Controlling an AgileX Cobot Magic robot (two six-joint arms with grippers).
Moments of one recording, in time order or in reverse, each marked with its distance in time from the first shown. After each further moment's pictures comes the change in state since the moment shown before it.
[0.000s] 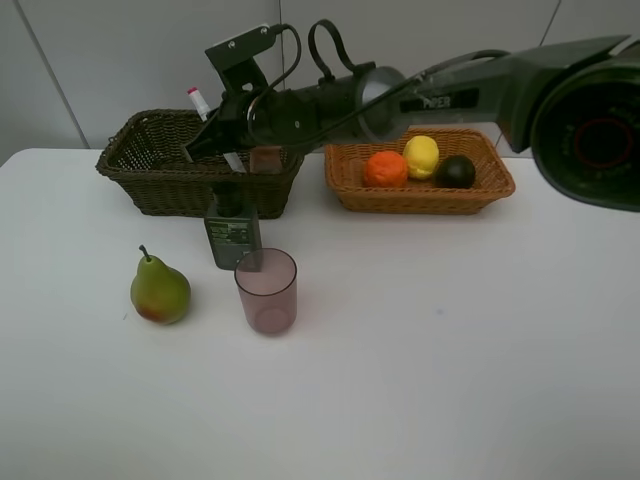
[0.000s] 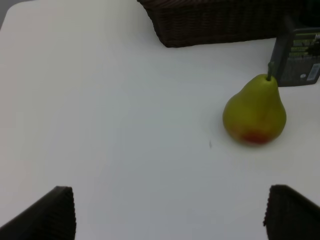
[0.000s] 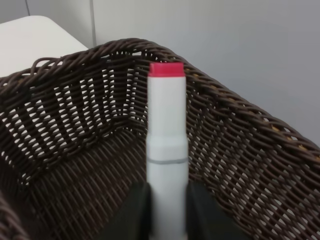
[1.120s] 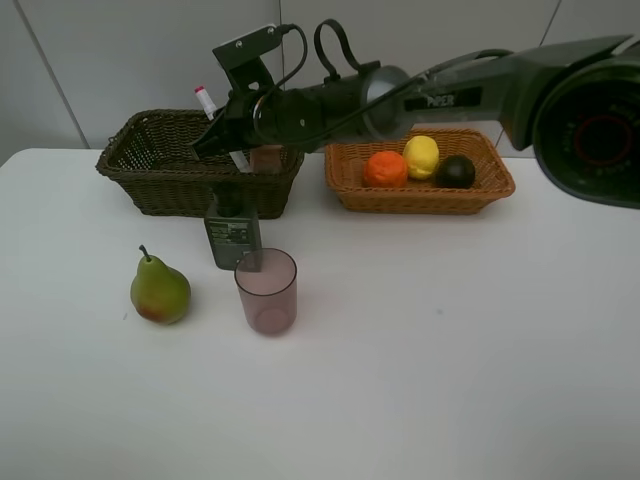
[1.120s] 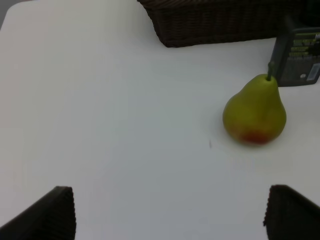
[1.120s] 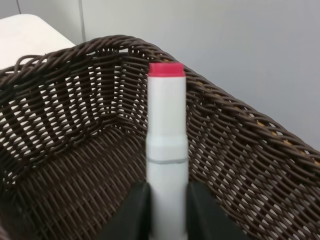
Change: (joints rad) left arm 0.000 0.000 0.000 0.000 0.000 0.000; right arm -0.015 0.000 0.000 0.001 0.002 0.002
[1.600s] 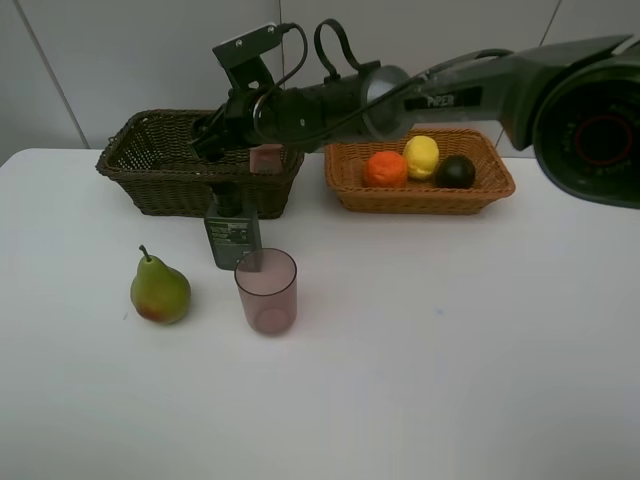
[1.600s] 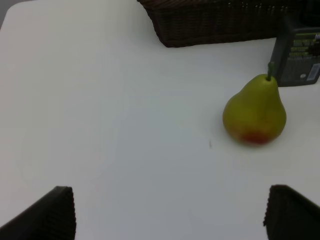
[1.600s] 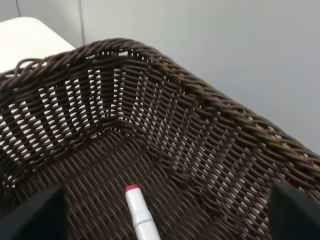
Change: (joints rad) left arm 0.000 0.000 0.000 0.000 0.000 0.000; right arm 0.000 0.000 0.000 -0.002 -0.007 0.002
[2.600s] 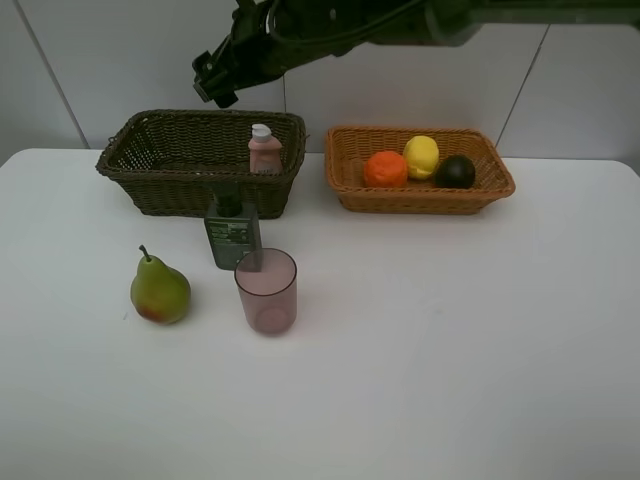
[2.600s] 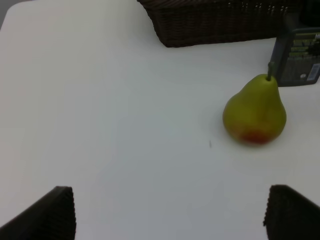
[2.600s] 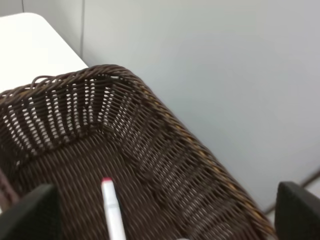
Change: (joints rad) left arm 0.000 0.000 0.000 0.000 0.000 0.000; right arm 0.000 -0.271 0.000 -0.173 0.348 0.000
